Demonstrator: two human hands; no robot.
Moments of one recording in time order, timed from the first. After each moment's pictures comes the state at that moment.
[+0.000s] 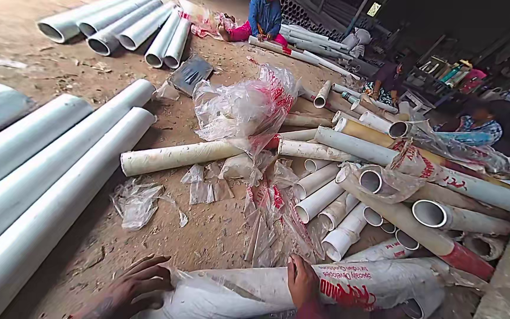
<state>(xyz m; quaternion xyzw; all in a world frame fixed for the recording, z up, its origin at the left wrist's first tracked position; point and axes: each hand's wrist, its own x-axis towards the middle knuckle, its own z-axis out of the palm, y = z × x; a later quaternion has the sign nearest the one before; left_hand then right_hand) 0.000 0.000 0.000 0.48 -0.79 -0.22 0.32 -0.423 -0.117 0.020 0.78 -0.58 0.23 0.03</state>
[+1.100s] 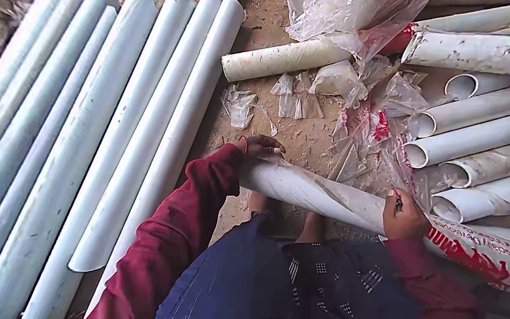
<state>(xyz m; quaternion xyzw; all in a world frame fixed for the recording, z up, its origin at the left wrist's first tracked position) 0.001 -0.085 0.021 0.55 -0.48 -0.64 0.25 -0.419 -0.134 0.021 0.79 -0.57 0.22 -0.03</state>
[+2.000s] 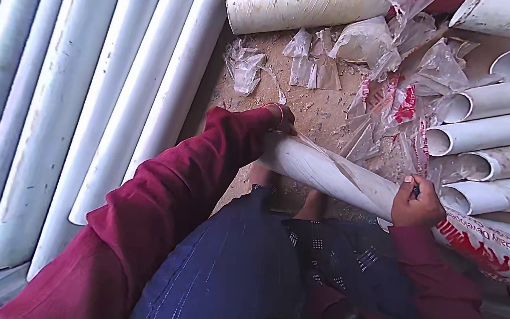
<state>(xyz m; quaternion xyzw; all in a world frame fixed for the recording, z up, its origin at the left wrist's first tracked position) -0.039 -0.137 0.031 0.64 -0.57 -0.50 -0.15 -0.415 -0.135 0.026 0.80 -0.57 0.20 -0.02</state>
